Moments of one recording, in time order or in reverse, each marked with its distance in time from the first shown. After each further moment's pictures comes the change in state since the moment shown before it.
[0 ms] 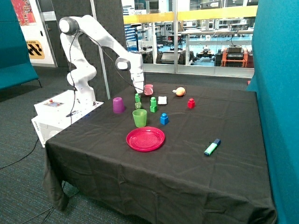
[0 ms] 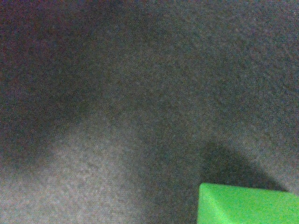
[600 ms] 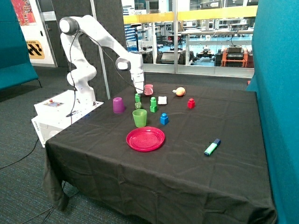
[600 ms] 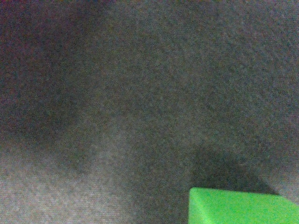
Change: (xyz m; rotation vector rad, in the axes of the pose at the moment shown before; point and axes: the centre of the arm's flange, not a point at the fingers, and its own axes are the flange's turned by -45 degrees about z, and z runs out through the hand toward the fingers) arm 0.001 0.003 0.000 -0.003 0.001 0.015
